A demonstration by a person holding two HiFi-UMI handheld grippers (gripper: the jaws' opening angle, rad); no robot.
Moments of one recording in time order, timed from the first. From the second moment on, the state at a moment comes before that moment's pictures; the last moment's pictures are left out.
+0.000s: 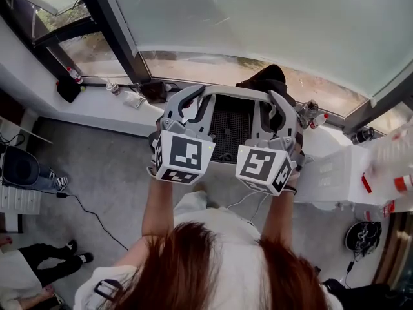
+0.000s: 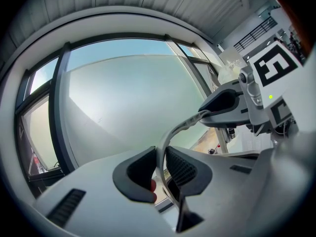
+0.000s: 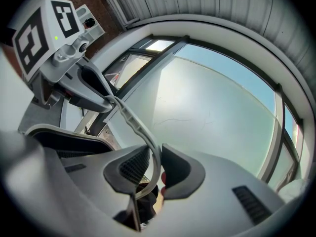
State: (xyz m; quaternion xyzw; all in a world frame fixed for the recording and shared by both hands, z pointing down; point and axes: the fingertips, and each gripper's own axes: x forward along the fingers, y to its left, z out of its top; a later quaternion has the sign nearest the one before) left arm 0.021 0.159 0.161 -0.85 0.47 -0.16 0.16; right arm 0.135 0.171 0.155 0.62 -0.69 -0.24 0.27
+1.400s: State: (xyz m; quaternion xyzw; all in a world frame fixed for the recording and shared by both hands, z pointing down) left arm 0.033 0.162 0.152 -0.84 0.48 -0.16 0.17; right arm 0.147 0.173 0.146 0.62 -0.71 -0.24 0.24
